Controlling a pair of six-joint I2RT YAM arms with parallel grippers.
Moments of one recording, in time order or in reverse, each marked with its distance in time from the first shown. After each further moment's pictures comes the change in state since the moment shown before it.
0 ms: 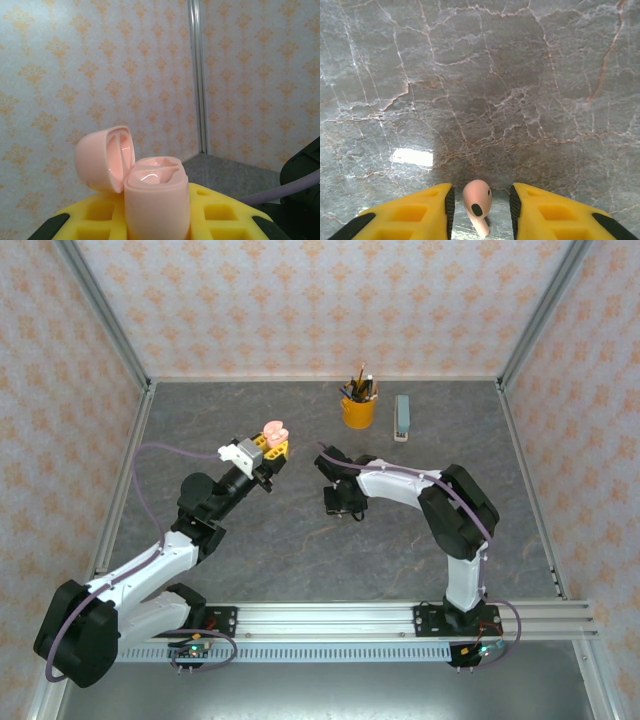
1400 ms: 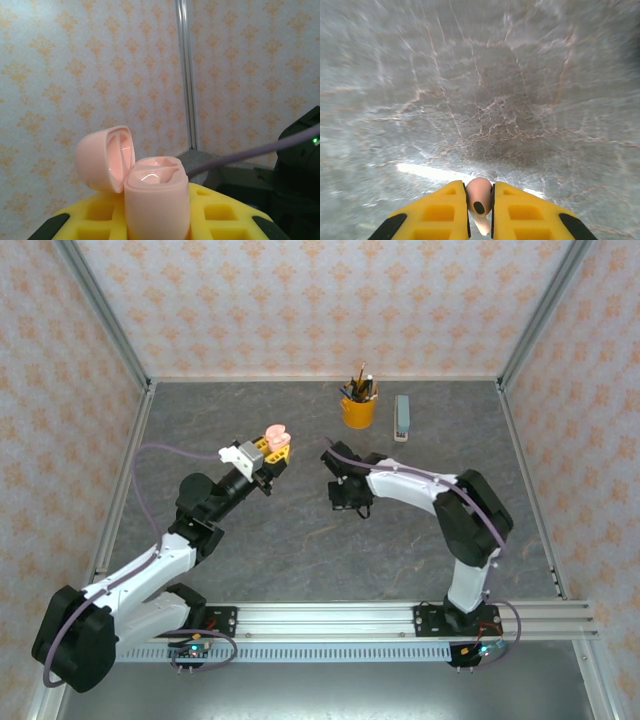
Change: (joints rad) left arm 0.000 -0.040 0.000 -0.055 0.051 0.001; right arm -0.035 -0.126 -0.050 0.038 0.006 -0.019
